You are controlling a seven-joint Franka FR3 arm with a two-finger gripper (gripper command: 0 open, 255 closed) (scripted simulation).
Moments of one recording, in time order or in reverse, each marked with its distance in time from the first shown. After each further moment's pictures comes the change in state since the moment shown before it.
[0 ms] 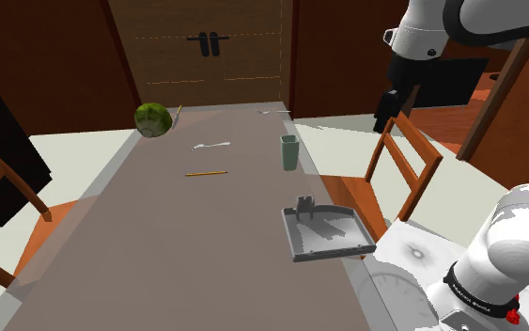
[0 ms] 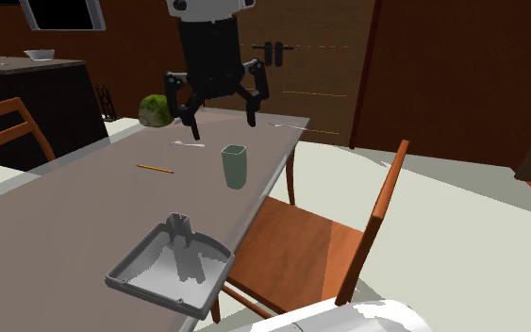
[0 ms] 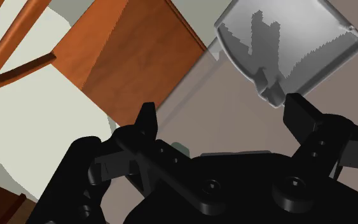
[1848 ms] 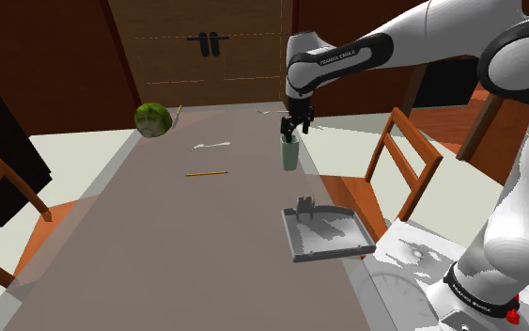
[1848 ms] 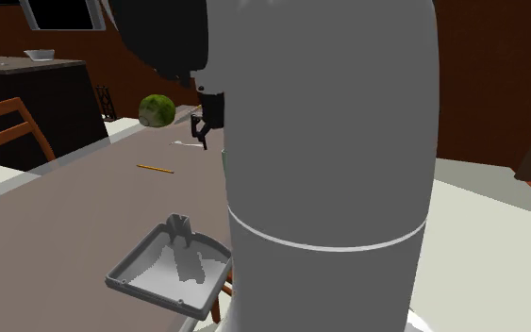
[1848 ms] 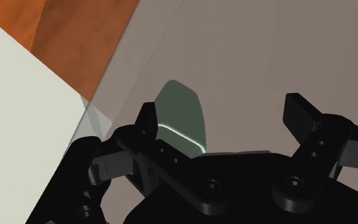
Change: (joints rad) arm -0.053 1.011 -0.024 0.566 -0.013 0.342 0.038
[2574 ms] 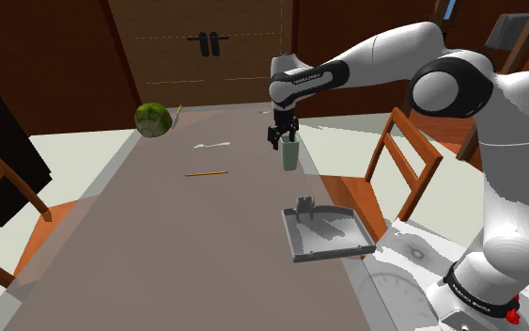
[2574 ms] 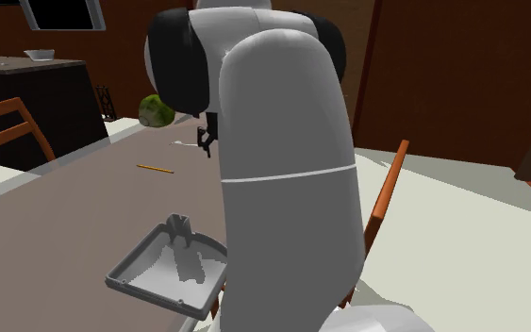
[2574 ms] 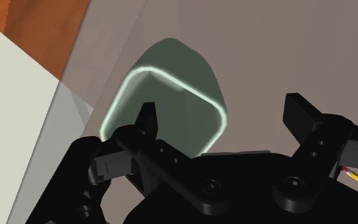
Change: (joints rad) arm -0.008 0.322 -0.010 0.305 0.004 -0.011 -0.003
